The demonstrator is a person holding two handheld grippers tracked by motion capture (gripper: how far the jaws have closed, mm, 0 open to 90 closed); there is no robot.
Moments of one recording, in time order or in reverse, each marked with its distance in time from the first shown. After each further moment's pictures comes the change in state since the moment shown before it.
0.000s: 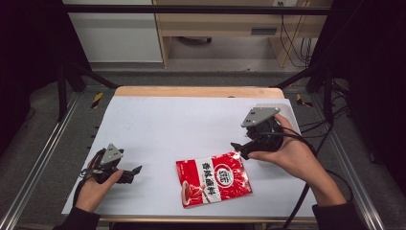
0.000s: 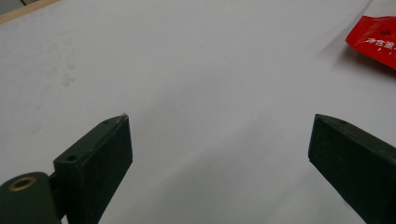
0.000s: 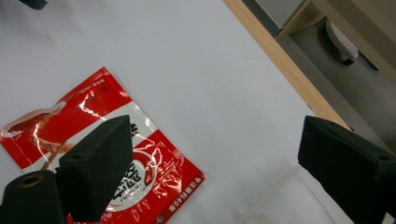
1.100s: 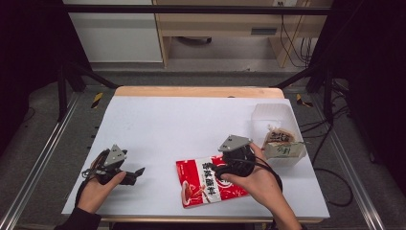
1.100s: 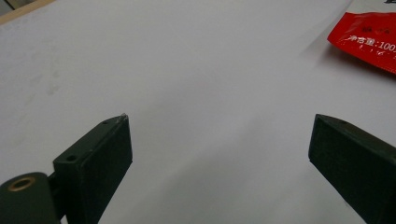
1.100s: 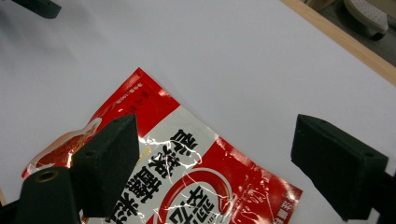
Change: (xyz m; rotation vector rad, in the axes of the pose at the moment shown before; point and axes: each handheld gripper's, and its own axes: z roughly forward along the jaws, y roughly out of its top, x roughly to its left) left arm -0.009 0.004 0.001 0.009 -0.024 0.035; right arm 0.069 -0.028 0.065 -0.028 0.021 0.163
